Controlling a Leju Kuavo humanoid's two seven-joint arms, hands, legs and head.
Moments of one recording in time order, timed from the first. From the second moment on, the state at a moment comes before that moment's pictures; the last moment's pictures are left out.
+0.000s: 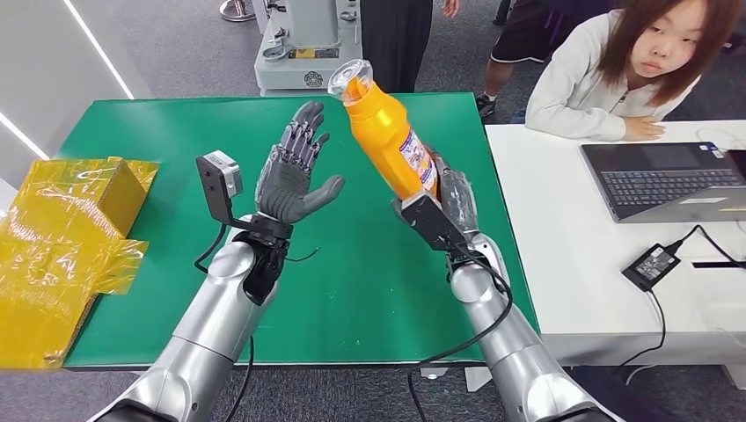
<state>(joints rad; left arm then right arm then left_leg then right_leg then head) -0.66 -0.23 -0.42 -0.88 0.15 -0.17 -0.41 -0.57 0.13 0.30 -0.93 0.51 -0.24 -0.59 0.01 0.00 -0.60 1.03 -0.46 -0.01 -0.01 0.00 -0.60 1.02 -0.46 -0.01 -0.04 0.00</state>
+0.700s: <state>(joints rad) -0.68 -0.25 -0.42 -0.88 0.18 -0.18 -0.40 -0.62 0.17 0.35 -0.83 0.62 -0.30 -0.58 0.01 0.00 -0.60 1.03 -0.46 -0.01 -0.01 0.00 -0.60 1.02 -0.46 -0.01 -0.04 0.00</state>
